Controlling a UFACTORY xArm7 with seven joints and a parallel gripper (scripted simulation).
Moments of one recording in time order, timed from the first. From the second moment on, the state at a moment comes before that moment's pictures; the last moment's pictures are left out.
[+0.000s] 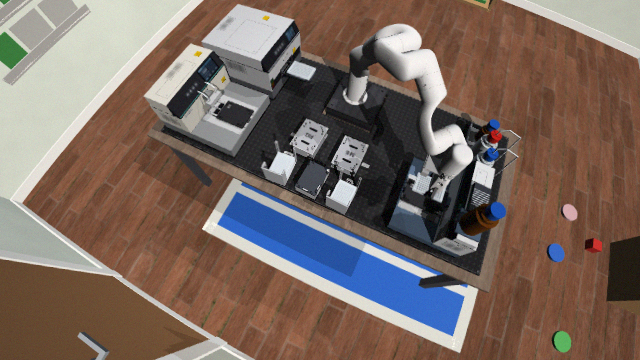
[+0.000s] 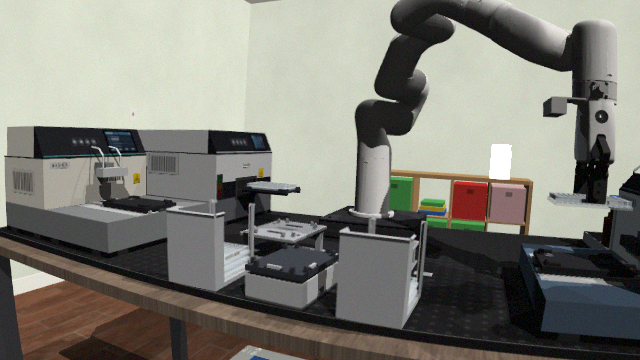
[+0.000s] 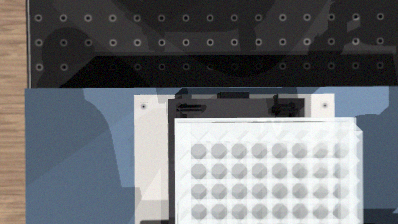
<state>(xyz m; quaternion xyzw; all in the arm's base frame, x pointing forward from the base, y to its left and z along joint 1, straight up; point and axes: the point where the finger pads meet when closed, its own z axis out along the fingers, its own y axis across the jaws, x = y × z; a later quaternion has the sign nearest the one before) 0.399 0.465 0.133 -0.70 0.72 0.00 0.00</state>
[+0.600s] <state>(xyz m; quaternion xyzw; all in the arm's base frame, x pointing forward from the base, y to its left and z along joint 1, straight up) 0.398 0.465 0.154 -0.70 0.72 0.00 0.00</state>
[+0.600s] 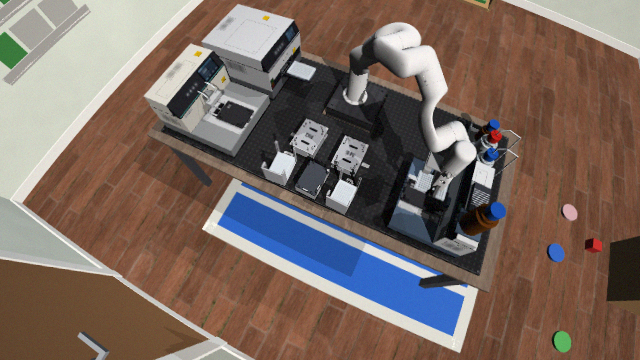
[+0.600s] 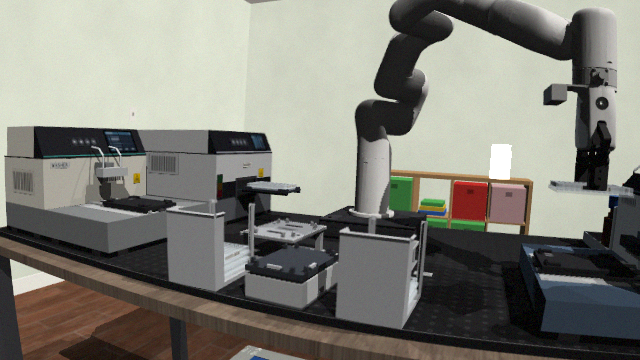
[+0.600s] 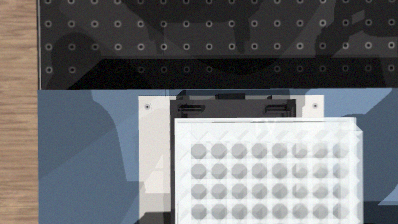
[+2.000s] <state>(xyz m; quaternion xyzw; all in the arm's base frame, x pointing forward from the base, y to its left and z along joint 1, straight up) 0.401 0.413 0.171 -0.64 0.77 0.00 0.00</state>
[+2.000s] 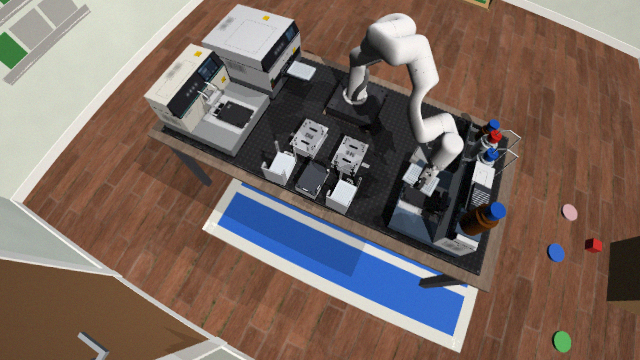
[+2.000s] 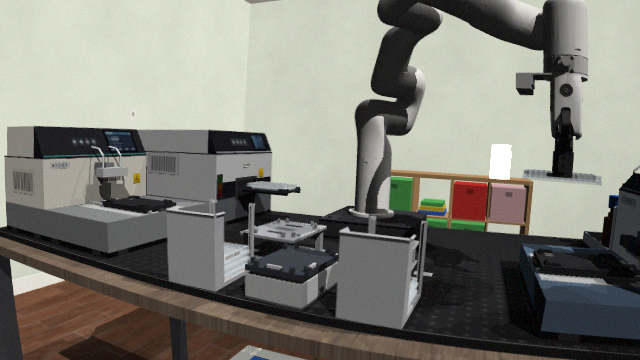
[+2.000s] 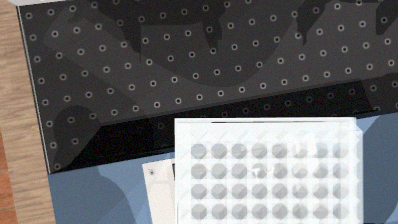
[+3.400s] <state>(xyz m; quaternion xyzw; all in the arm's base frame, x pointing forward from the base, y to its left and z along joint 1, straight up) 0.405 0.303 0.170 -0.49 0.87 0.00 0.00</state>
